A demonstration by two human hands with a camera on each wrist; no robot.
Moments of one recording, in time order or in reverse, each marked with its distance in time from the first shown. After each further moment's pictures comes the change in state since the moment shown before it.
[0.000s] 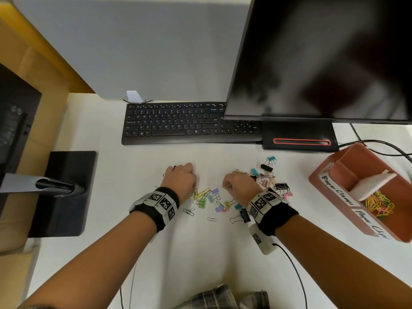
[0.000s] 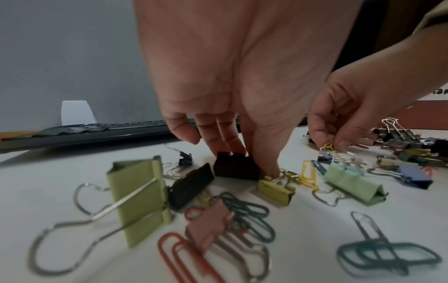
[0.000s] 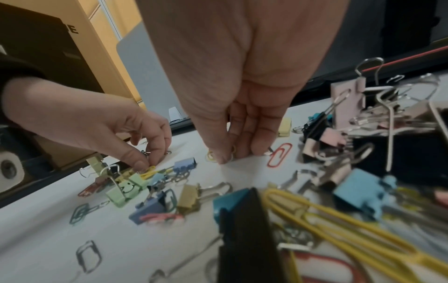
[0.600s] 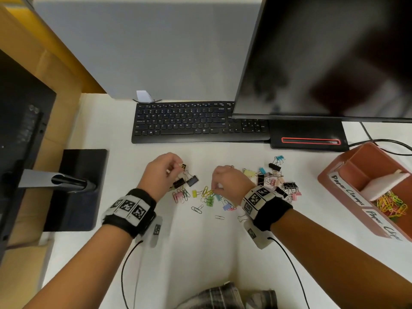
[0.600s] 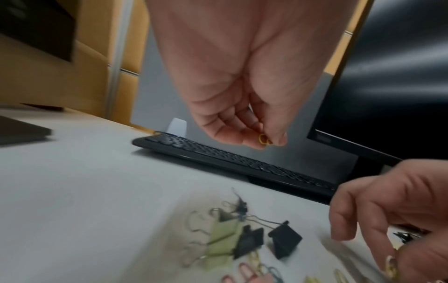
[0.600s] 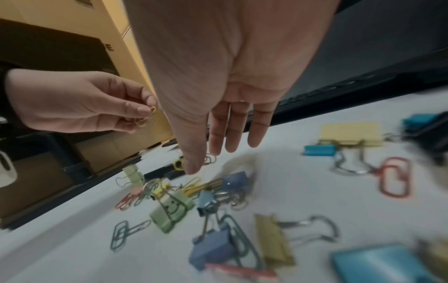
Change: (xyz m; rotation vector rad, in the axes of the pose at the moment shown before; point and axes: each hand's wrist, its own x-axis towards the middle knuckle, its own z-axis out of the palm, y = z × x) left_hand -0.044 -0.050 -0.020 -0.710 0.465 -0.071; right_hand 0.001 -0.046 -0.012 -0.027 -0.010 -0.224
